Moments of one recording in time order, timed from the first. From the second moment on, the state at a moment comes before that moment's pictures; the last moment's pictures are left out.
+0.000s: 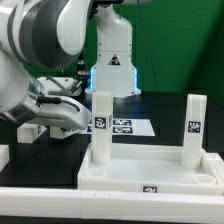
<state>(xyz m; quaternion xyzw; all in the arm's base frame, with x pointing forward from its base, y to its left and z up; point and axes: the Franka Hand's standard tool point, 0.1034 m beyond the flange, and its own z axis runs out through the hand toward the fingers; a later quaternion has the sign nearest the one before) 0.429 -0.144 0.037 -0.88 0.21 0.39 0.14</state>
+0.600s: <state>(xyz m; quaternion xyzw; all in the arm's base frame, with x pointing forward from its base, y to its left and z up) 0.449 -0.147 0.052 -0.90 0.19 0.37 0.13</state>
